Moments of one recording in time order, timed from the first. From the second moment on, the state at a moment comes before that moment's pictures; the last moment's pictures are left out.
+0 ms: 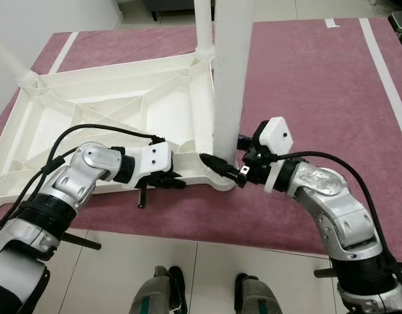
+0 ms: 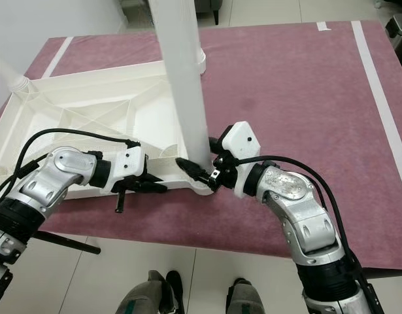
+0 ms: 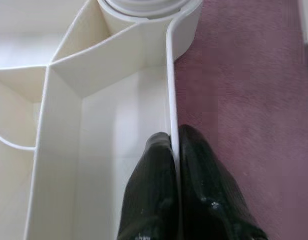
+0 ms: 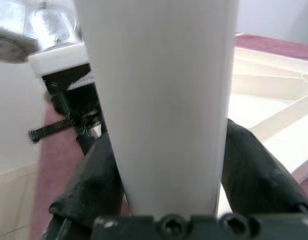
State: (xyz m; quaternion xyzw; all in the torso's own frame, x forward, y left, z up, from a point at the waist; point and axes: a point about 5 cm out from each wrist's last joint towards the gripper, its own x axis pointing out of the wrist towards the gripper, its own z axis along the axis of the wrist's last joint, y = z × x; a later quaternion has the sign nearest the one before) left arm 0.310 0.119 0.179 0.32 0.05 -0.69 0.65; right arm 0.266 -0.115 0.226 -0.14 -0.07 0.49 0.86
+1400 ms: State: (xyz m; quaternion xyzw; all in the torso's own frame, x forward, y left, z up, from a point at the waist) left arm 0.343 0.061 0.186 0.28 0.05 -0.65 0.70; right arm 0.306 -0.121 0.203 -0.07 -0.06 0.06 0.99
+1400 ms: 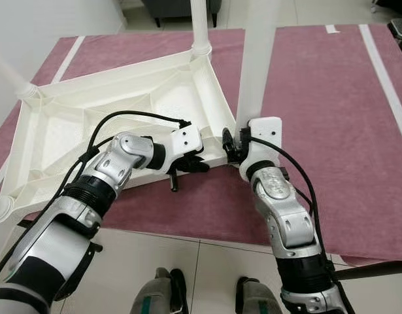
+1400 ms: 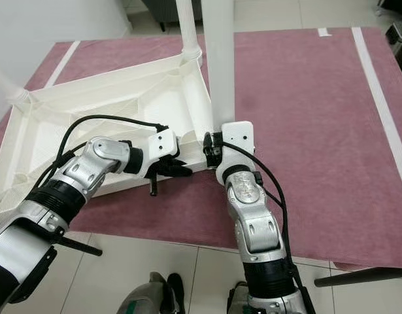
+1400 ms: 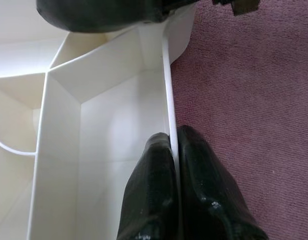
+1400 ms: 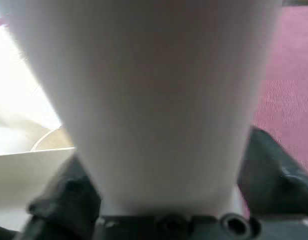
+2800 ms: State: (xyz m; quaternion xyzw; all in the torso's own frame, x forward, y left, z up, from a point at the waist) left arm 0.317 0.113 0.175 0.30 0.08 -0.68 0.66; right arm 0.272 -0.105 0.206 -0.12 -0.07 0.39 0.91
